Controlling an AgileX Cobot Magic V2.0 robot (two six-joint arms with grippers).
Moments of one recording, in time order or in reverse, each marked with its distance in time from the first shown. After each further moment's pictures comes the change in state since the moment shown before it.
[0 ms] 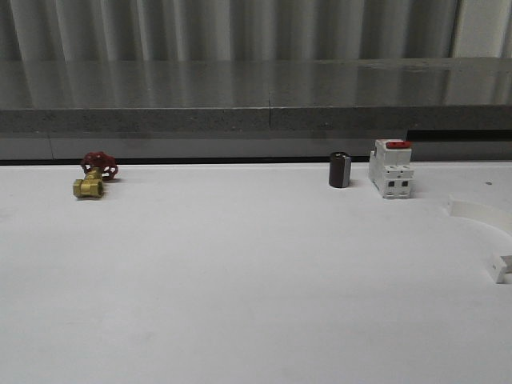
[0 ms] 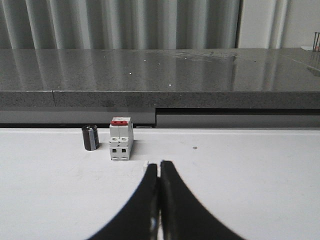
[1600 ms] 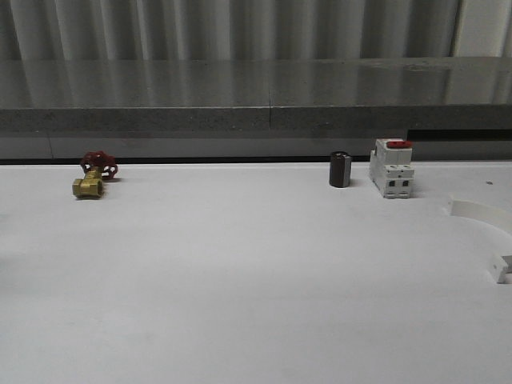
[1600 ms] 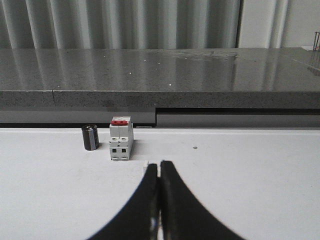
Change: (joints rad) left arm 0.192 1.621 -0.994 0.023 0.503 0.016; right arm 0.000 0.000 0.000 0.000 0.000 0.000
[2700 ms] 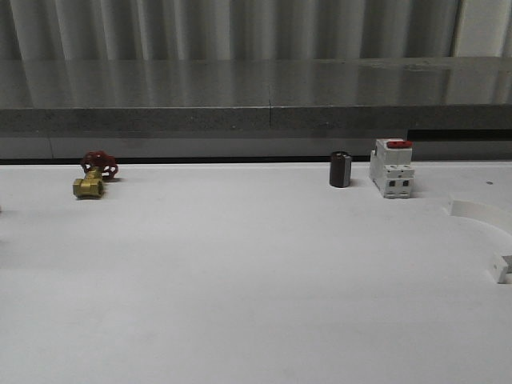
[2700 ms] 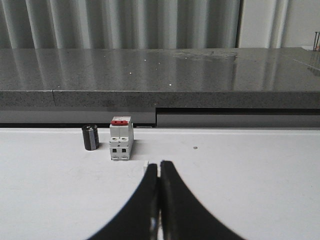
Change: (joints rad) left arm 0.000 0.236 -0.139 -0.033 -0.031 0.091; right arm 0.000 0.000 0.000 0.000 0.000 0.000
